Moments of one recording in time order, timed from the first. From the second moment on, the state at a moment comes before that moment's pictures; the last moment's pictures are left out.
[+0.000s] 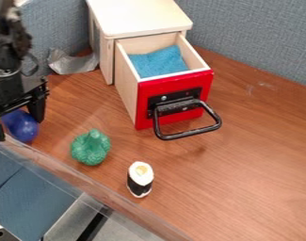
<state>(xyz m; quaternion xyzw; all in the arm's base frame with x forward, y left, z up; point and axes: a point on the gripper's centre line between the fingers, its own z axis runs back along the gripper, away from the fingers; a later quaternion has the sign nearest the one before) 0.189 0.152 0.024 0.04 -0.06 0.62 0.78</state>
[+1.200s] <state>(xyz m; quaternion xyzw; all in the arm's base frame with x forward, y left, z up) 0.293 0.067 0.160 0.01 -0.16 0.41 0.90</state>
